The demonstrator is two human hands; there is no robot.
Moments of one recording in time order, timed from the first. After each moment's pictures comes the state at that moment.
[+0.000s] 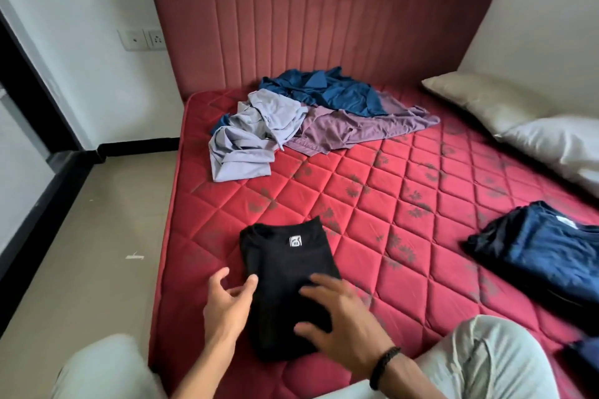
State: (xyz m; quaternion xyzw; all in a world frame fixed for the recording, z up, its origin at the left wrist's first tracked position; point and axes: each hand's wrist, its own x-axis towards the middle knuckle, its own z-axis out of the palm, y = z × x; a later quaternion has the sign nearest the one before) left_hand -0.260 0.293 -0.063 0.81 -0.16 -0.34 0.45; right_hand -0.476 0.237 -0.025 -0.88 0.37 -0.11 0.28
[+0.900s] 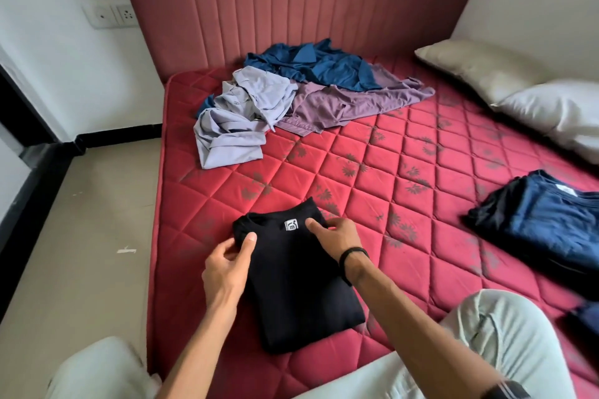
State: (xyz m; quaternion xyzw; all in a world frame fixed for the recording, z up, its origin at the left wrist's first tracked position) left_hand -0.234 0.254 -0.066 0.81 -0.19 -0.27 0.48; right_hand -0.407 0.123 -0.058 -0.58 0.64 -0.23 0.45
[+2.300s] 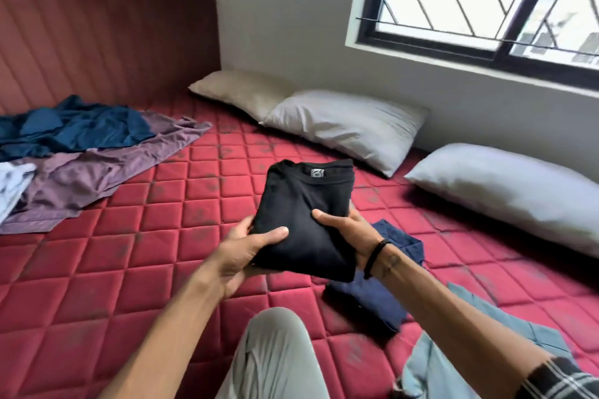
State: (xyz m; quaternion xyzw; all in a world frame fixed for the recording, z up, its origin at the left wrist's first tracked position) left_hand -0.602 0.095 0.088 0.42 -0.45 -0.72 0.32; right_hand -0.820 0.115 0.075 -0.34 0.51 -0.58 0.54
